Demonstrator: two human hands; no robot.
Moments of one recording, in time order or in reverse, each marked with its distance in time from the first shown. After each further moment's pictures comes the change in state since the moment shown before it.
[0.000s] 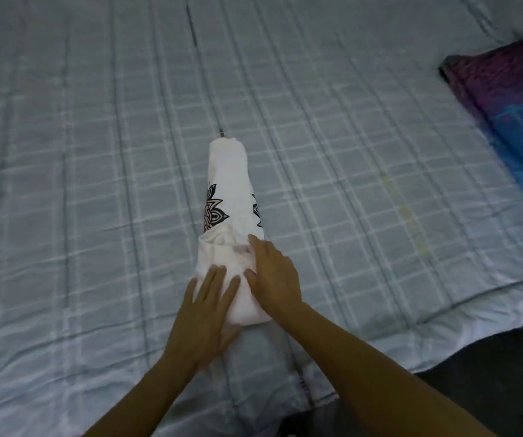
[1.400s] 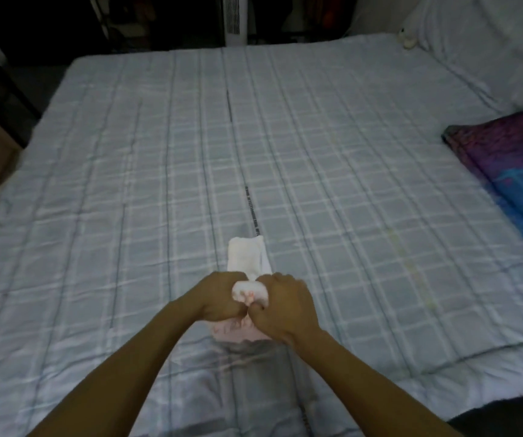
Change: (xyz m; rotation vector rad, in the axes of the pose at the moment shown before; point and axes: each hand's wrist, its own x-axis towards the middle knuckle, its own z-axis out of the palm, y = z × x) left_hand 0.081 -0.005 -0.146 -0.401 -0.357 -0.245; right_hand -0.012 -0.030 -0.085 -0.003 0.111 -0.199
